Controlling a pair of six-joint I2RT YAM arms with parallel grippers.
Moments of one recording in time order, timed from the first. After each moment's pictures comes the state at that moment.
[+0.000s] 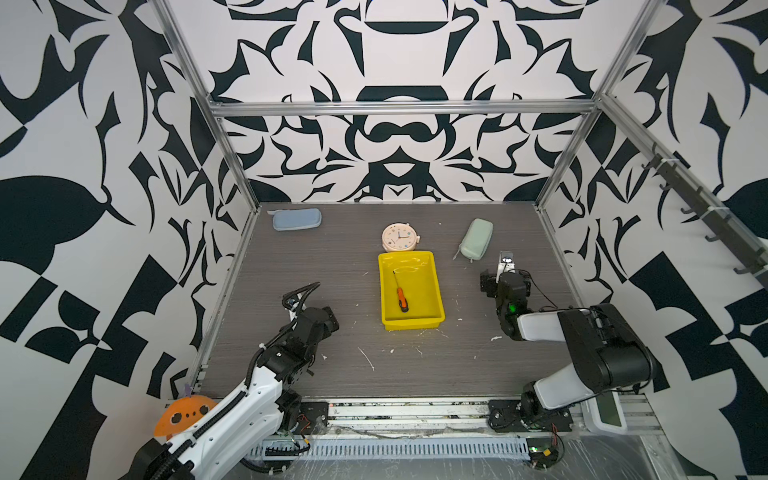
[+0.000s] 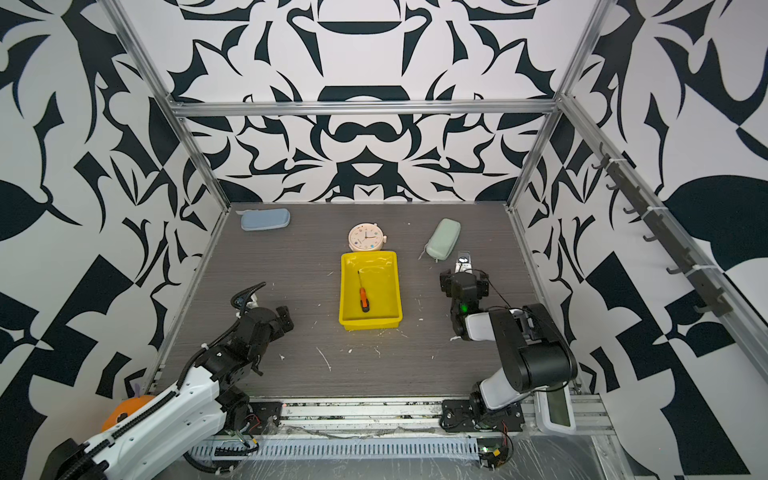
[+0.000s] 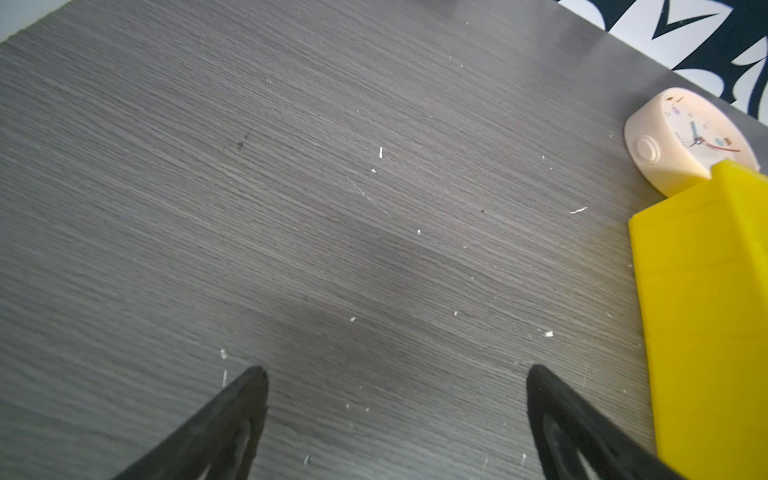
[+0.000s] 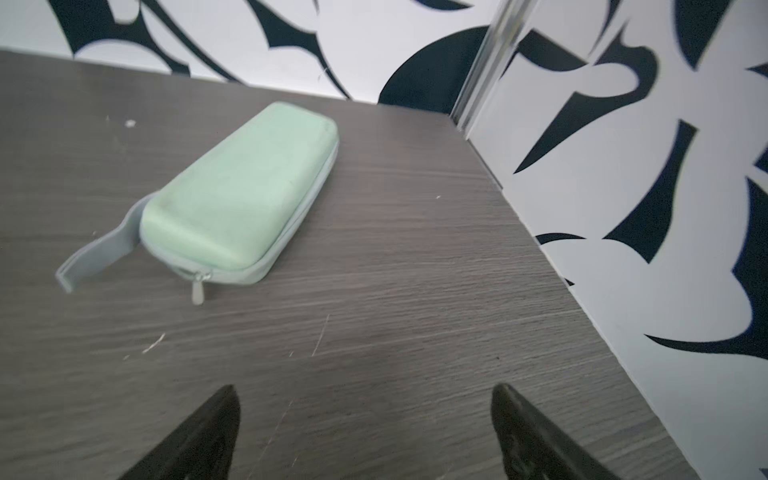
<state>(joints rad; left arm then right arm) -0.56 0.73 0.27 -0.31 -0.49 -0.77 0.15 1.55 0.35 0.79 0.42 -0.02</state>
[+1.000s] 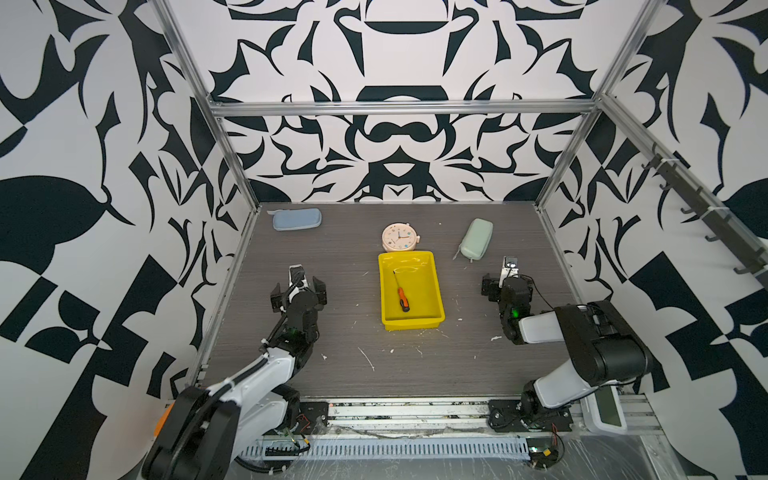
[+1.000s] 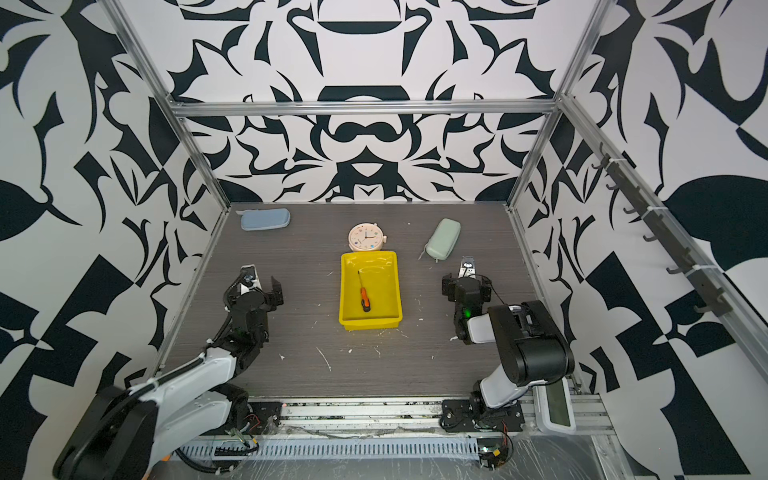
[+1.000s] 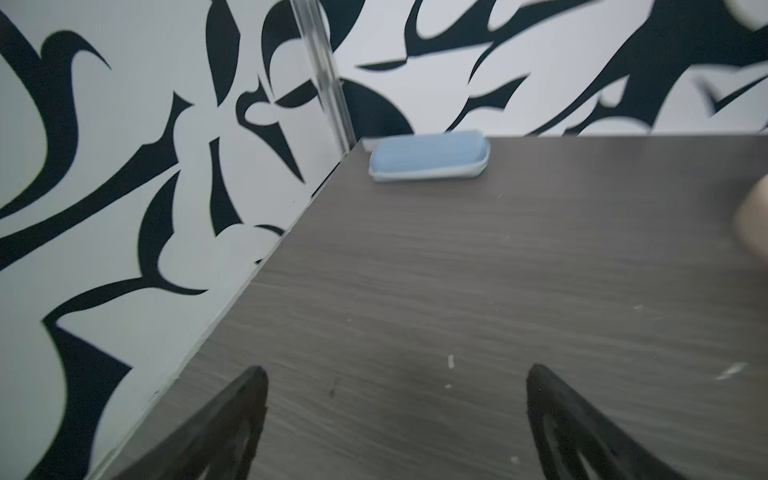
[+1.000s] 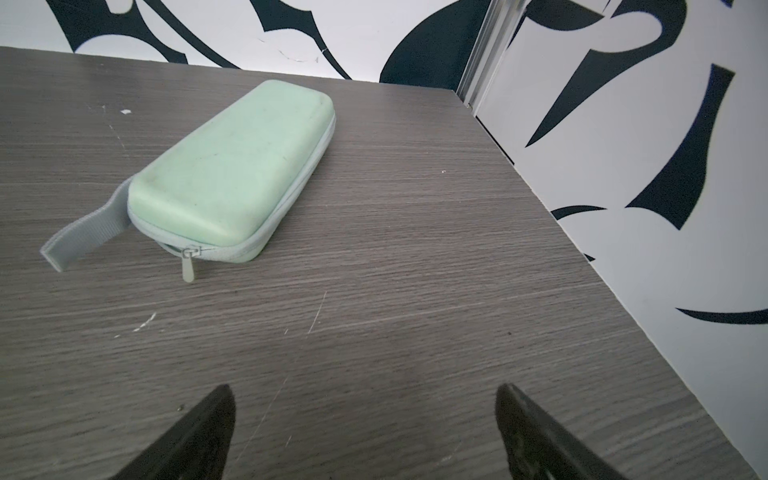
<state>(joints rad) -0.35 1.11 0.22 0.55 -0.67 -0.01 0.13 1.57 0.33 0.82 0.36 0.02</state>
